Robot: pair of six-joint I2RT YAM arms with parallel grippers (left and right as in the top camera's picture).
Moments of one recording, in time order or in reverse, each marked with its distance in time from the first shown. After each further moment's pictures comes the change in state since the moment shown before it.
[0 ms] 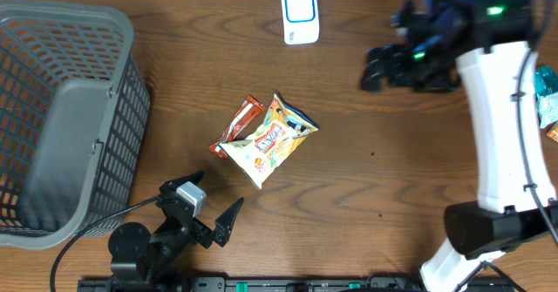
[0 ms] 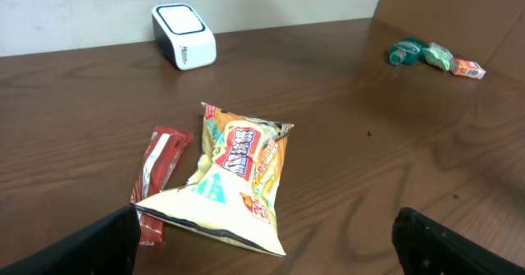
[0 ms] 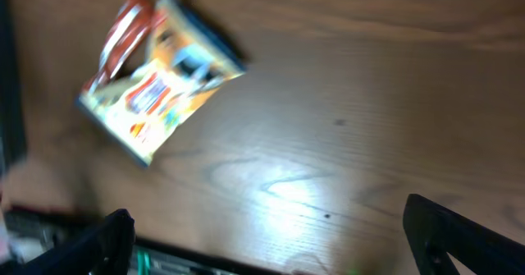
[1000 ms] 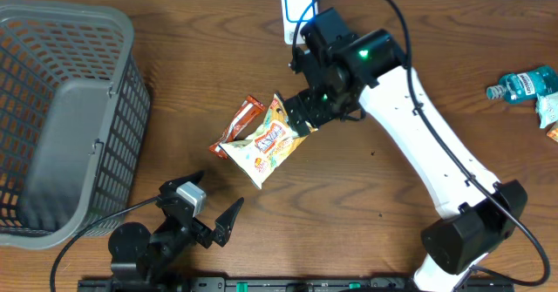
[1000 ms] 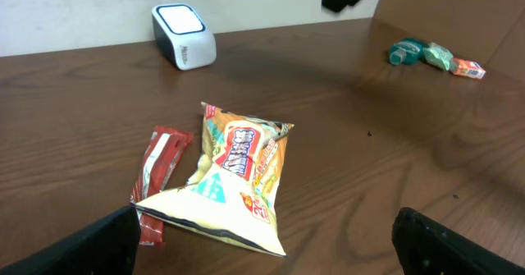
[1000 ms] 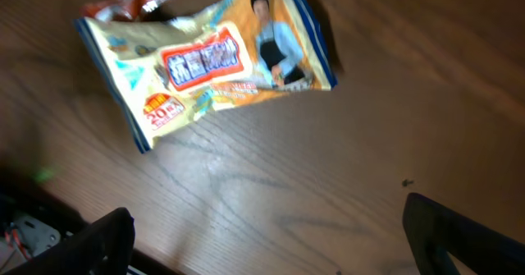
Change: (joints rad) left arm 0.000 0.000 0.000 0.000 0.000 0.000; right arm 0.315 -0.002 -0.316 0.310 0.095 -0.063
